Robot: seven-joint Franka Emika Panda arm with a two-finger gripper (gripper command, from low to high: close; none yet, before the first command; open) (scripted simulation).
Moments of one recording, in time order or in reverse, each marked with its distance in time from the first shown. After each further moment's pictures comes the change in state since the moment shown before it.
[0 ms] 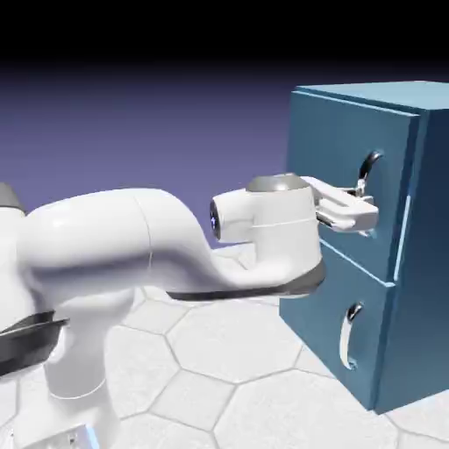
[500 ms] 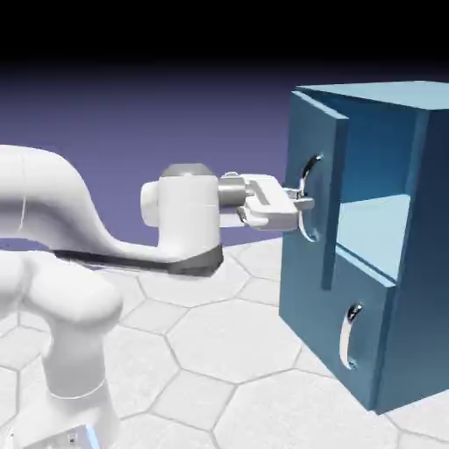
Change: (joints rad) arm -0.471 -0.046 0.492 -0.389 0.407 -0.283 -0.014
